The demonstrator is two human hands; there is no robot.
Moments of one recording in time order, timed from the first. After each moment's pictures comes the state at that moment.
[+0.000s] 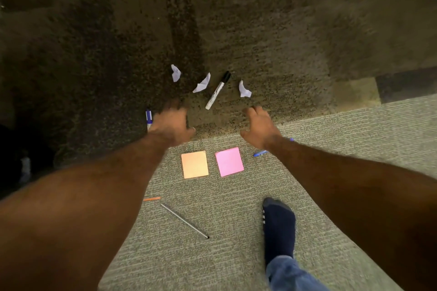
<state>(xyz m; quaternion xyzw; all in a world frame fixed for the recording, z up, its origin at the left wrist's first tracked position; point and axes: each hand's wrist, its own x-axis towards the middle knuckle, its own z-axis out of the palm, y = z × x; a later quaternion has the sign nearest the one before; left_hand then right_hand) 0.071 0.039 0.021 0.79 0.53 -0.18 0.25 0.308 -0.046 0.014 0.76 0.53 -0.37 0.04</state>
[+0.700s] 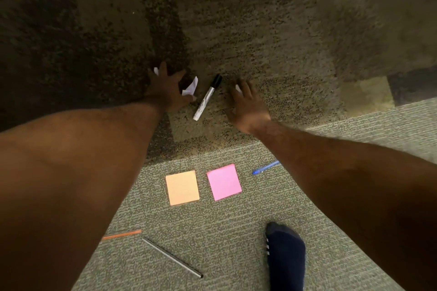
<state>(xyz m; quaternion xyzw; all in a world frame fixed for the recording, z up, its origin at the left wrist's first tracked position) 0.122 0.145 -0.056 0.80 0.54 -0.13 0.24 0.325 0.027 -0.055 0.76 0.59 -0.29 0.04</state>
